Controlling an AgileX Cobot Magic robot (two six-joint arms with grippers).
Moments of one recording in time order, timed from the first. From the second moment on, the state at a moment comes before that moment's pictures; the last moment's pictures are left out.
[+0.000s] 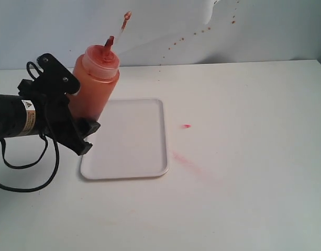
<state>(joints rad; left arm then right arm) -0.35 1.56 -0.75 1.76 -0.06 -1.28 -0.01 0.01 0.00 0.17 0.35 -0.21</state>
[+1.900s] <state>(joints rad) -0.35 1.66 -0.83 1.75 0.22 -1.01 -0.01 0.18 -0.32 -0.81 -0.51 1.20</state>
